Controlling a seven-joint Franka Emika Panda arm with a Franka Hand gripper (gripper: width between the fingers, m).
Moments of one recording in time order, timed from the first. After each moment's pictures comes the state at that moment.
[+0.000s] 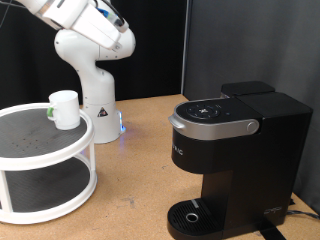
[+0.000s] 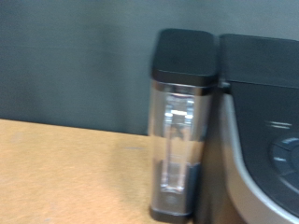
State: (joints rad) arm -0.01 -0.34 -0.40 -2.26 0.63 1.51 -1.39
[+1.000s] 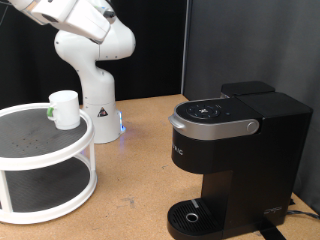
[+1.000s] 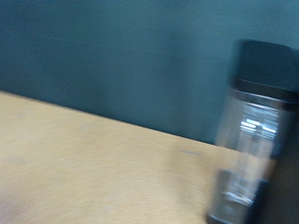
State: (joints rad) arm -0.02 -0.32 -0.47 -2.19 0.50 1.30 -1.59
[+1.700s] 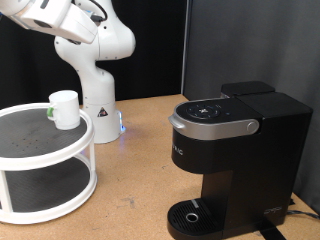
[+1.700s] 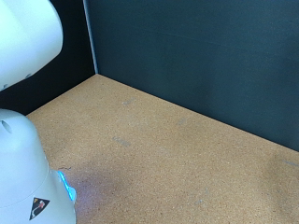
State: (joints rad) arm -0.02 -0.23 -0.50 -2.10 0.30 1.11 -1.80
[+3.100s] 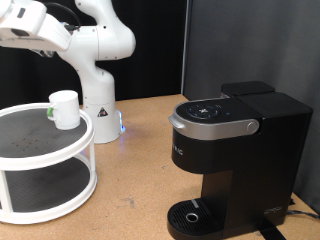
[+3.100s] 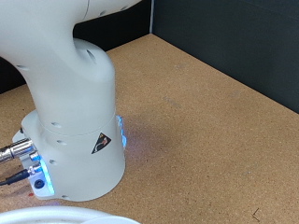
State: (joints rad) arm -0.05 -0.26 -0.57 -2.17 0.10 1.19 -2.12
